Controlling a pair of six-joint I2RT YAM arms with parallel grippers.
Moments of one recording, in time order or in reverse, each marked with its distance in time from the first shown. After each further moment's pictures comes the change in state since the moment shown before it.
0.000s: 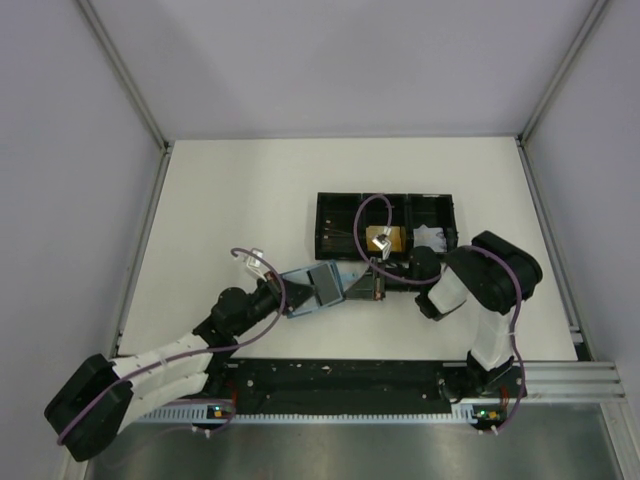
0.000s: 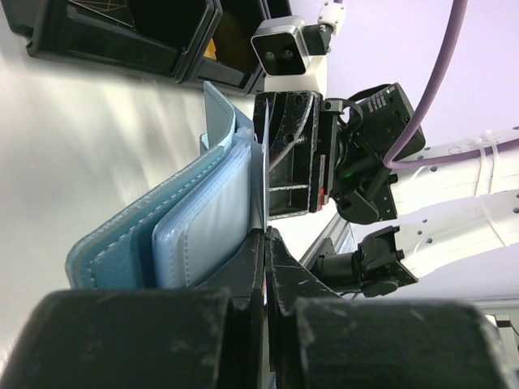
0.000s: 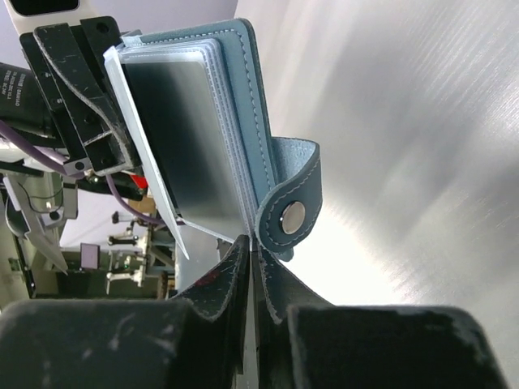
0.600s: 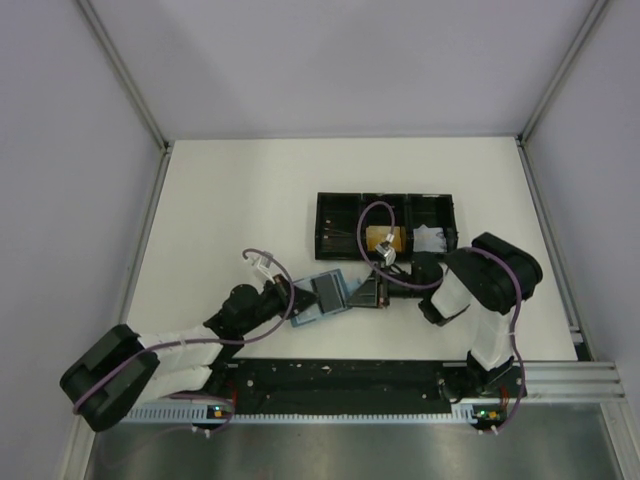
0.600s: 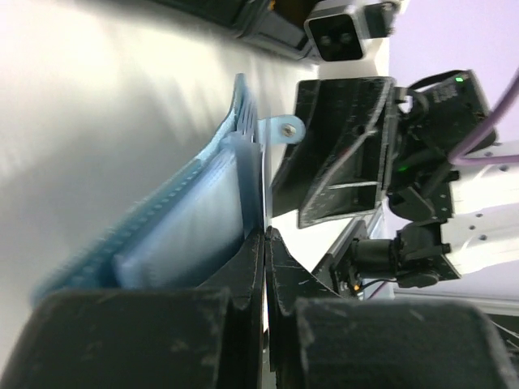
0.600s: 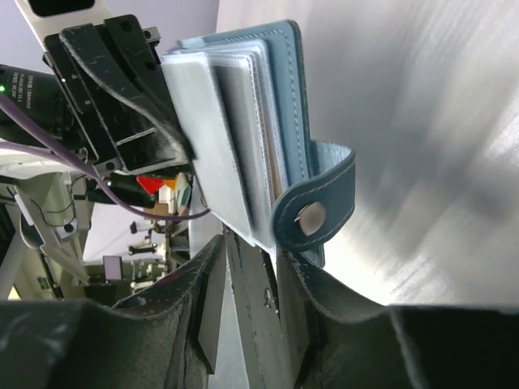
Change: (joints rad) left arm 0.000 0.203 0.000 0.080 0.028 0.003; right arm -0.002 0.000 -0.048 -0.015 0.013 0.054
